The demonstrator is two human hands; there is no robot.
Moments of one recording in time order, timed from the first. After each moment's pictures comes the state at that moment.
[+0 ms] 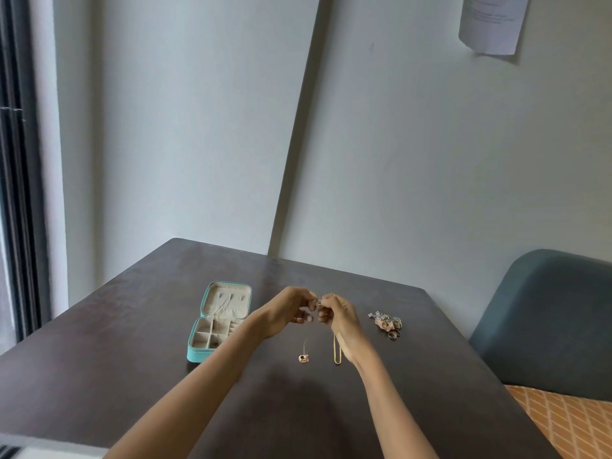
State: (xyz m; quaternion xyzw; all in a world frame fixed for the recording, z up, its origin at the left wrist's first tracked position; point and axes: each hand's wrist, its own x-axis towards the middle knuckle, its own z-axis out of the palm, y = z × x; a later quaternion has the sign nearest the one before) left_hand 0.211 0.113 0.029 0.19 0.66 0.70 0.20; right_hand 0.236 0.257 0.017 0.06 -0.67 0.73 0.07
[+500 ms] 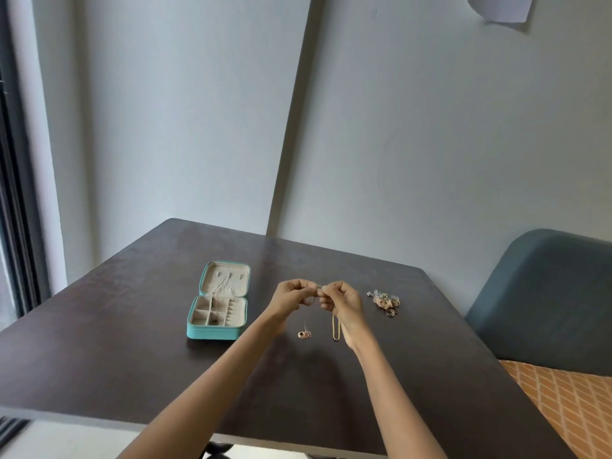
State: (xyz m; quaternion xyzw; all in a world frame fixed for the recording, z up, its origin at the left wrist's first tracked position) left_hand 0.219 0.134 -0.013 0.12 0.68 0.72 0.03; right_hand 0.237 0.268 -0.006 0.02 -0.66 0.74 0.11
